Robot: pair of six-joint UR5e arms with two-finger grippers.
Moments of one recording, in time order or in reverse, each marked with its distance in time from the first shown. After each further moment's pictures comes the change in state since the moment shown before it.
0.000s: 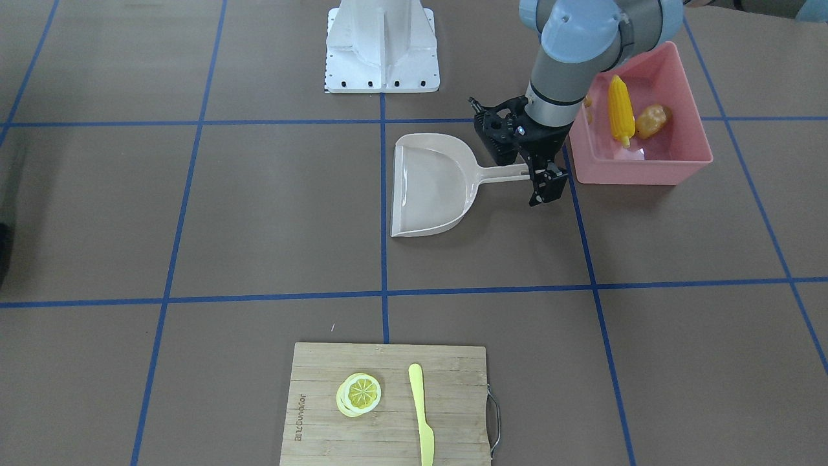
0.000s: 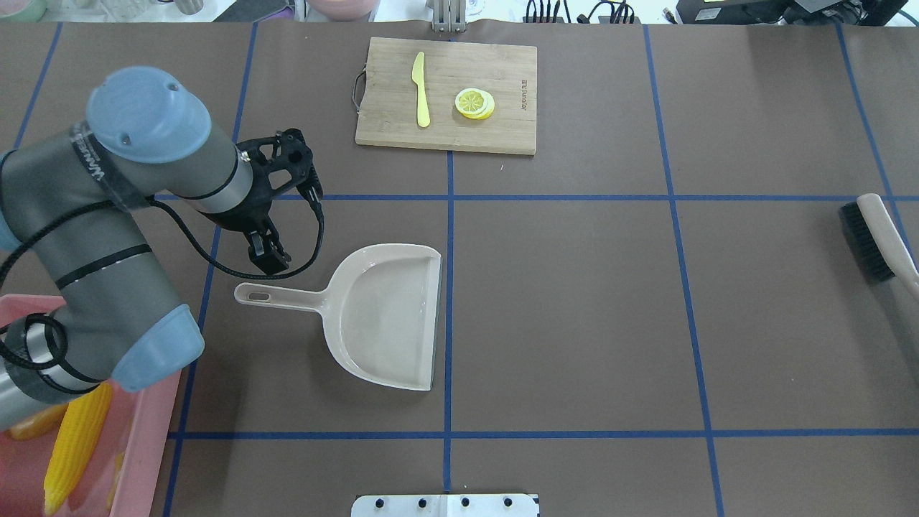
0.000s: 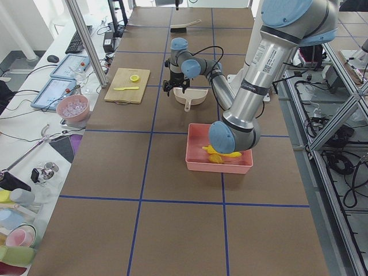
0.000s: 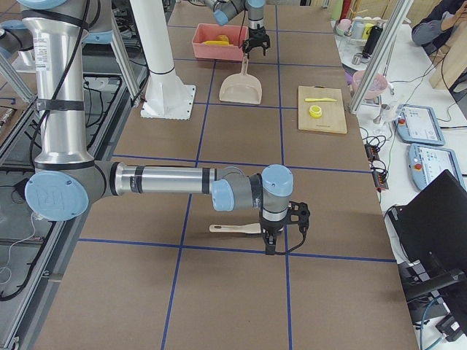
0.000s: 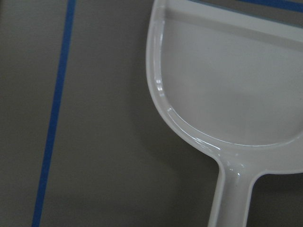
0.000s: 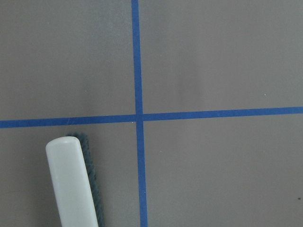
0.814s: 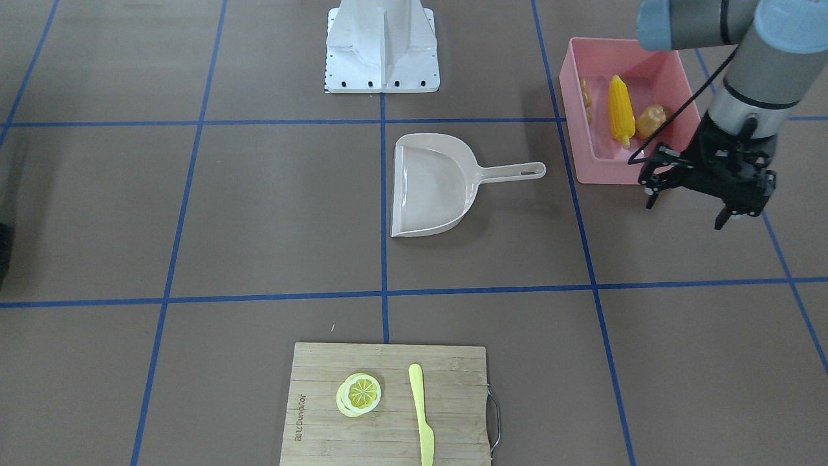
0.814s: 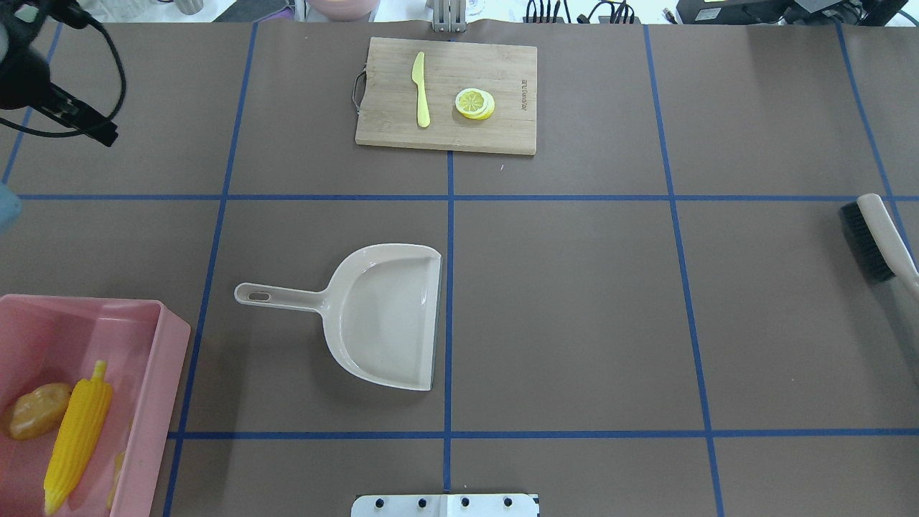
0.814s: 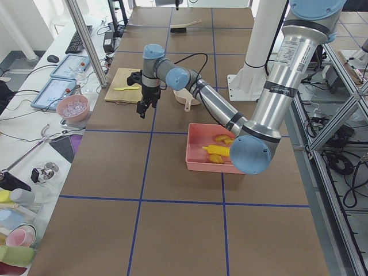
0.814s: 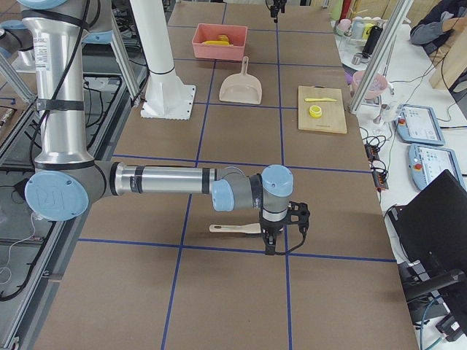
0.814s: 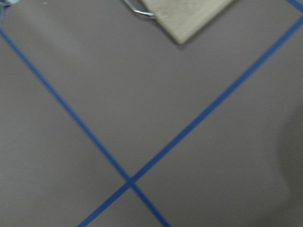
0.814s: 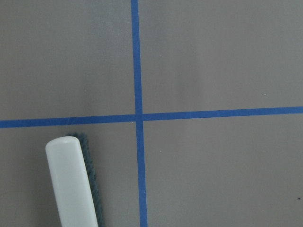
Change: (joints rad) left arm -0.418 0.210 -0.010 0.008 -0.125 -0.272; right arm 0.000 0.000 -0.001 0.000 0.000 0.000
